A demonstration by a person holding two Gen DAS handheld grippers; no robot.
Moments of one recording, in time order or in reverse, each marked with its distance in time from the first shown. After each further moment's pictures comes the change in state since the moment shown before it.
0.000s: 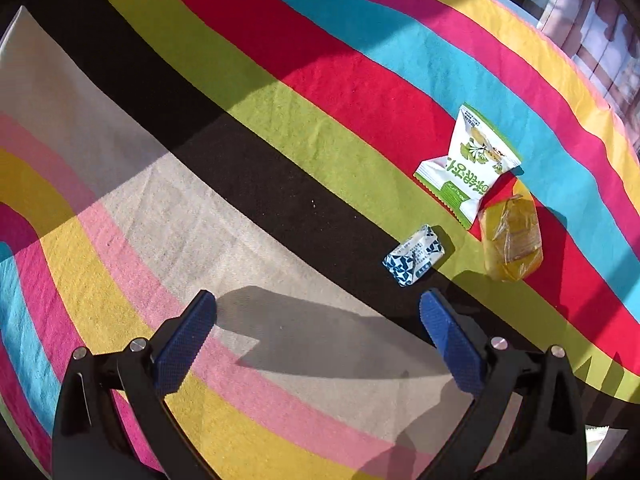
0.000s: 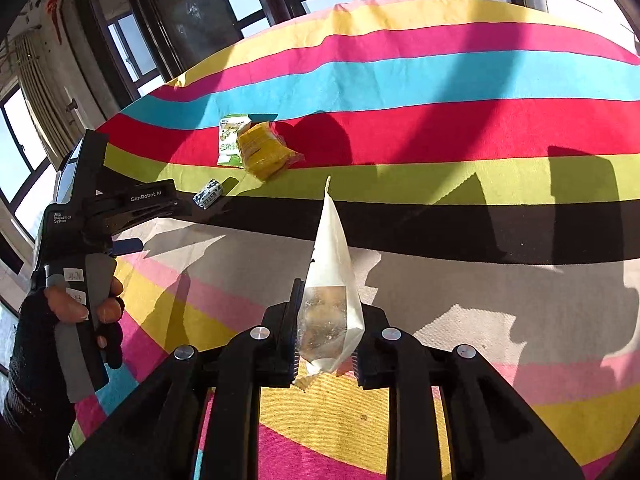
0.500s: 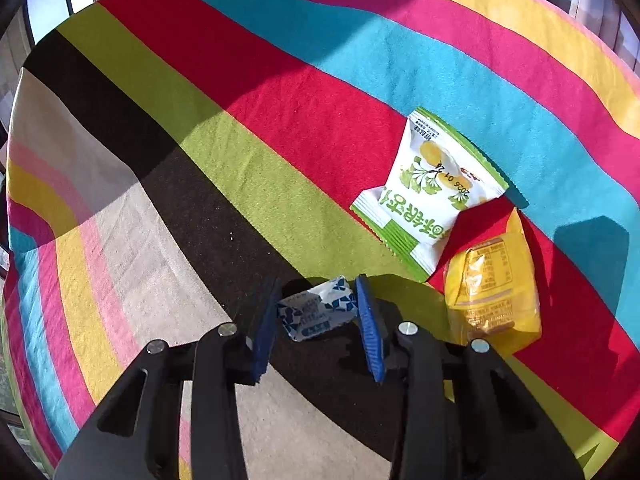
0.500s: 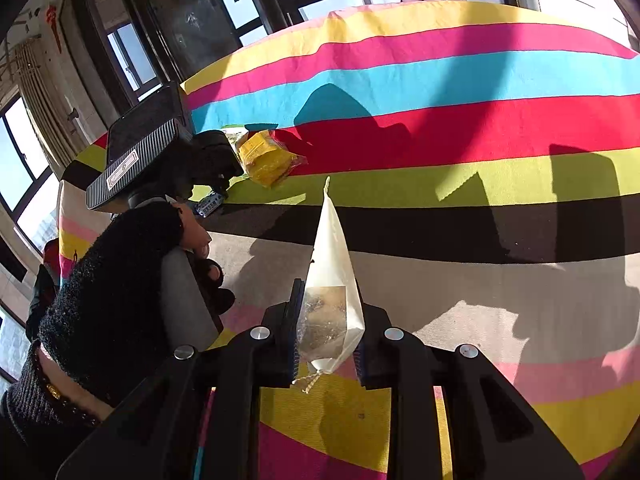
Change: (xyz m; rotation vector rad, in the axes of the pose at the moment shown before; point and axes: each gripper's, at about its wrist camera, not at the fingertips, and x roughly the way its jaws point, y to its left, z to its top) left arm 0.012 -0.090 0.003 0.031 -0.061 0.214; right arm -0.006 -0.002 -0.003 0.020 -0.022 0.007
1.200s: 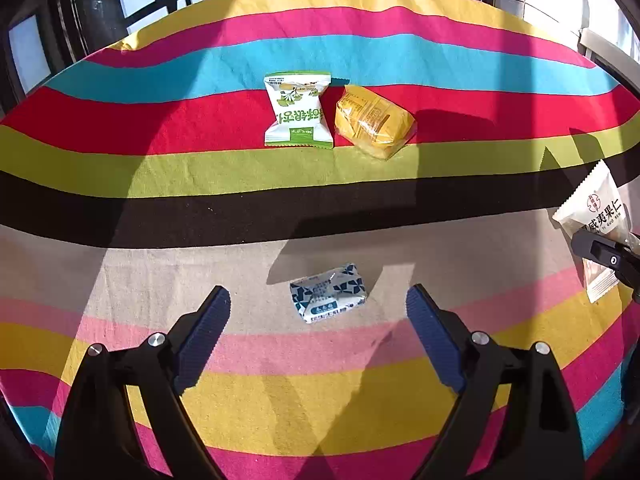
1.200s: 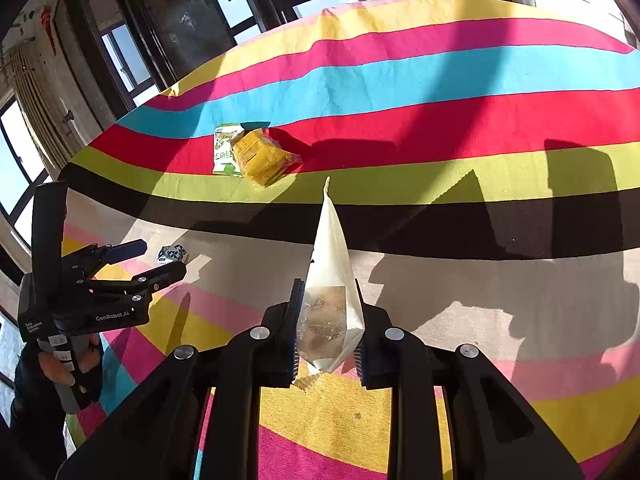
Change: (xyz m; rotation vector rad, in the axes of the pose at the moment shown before) left arm -0.042 0.083 -0.066 0.701 -0.130 -0.406; right arm 0.003 0.000 0.000 0.012 0.011 -0.012
